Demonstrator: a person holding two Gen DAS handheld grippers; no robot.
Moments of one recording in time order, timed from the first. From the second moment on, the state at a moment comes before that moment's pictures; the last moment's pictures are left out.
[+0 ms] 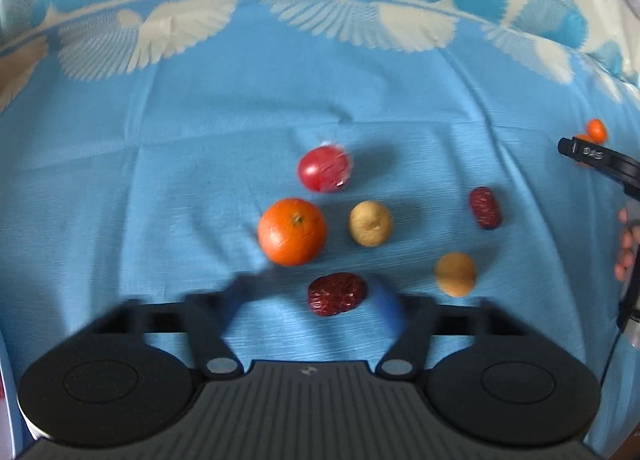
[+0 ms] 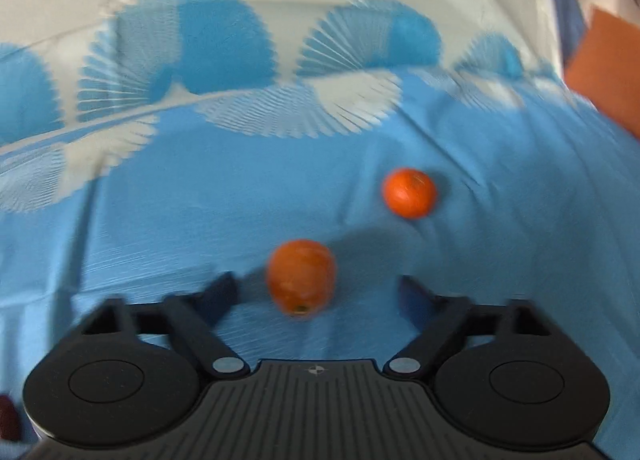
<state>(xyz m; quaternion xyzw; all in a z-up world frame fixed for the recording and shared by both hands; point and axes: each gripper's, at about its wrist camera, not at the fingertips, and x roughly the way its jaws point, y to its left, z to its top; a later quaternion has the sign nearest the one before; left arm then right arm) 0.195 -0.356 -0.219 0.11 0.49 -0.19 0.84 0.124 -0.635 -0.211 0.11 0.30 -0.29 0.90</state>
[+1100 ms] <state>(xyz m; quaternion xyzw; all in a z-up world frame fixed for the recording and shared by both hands) -0.005 -0.078 -0.013 0.06 0.44 -0.14 0.88 -0.101 -0.236 -0.017 0.13 0.29 0.09 0.94</state>
